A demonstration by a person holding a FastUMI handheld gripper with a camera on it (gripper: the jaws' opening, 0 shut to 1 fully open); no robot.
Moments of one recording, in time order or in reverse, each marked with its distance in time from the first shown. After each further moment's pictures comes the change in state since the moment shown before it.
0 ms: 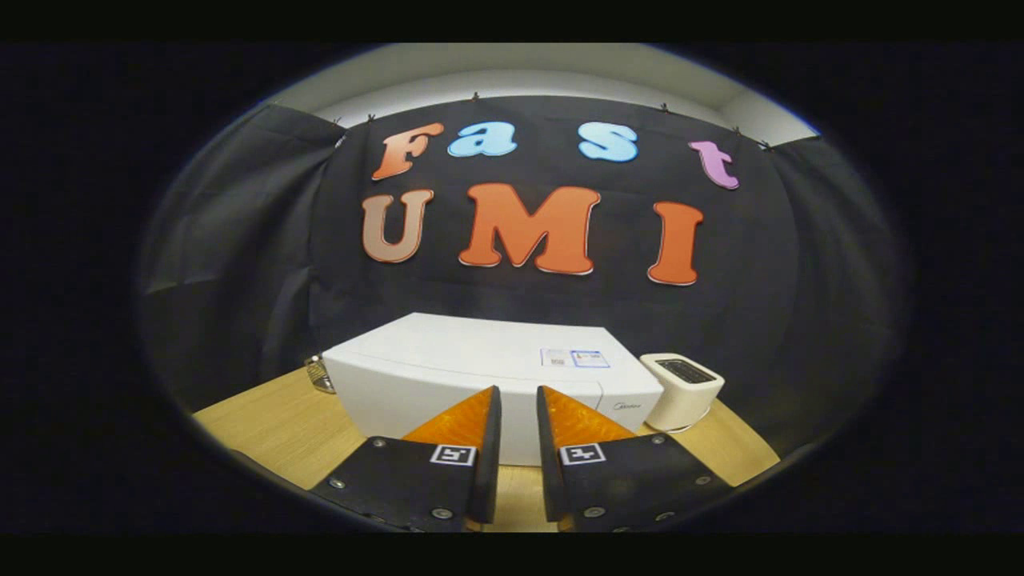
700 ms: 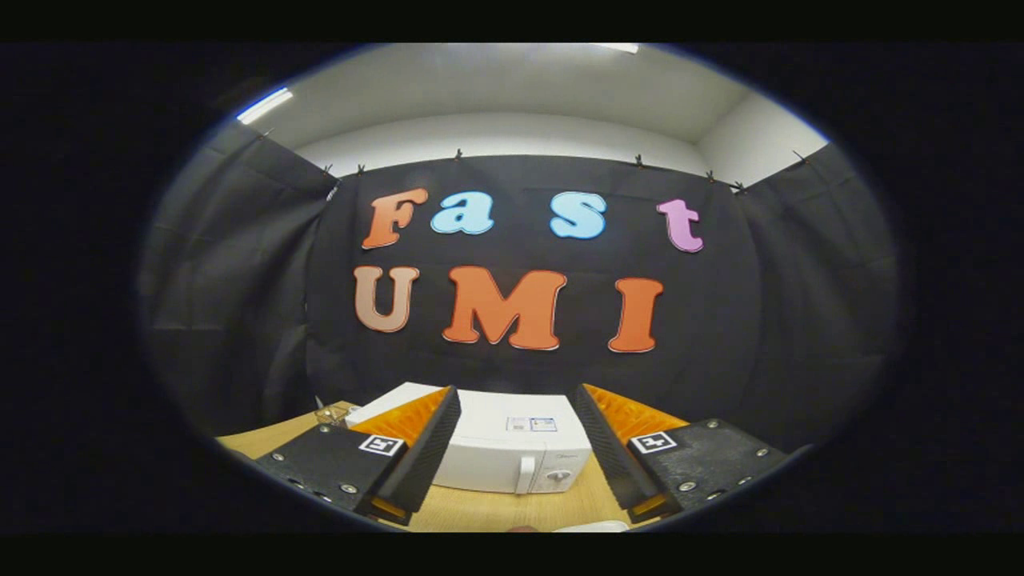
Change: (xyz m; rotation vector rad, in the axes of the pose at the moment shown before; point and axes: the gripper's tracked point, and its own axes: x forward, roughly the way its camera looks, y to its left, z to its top) arm -0.084 -0.038 0.129 0.036 -0.192 -0.059
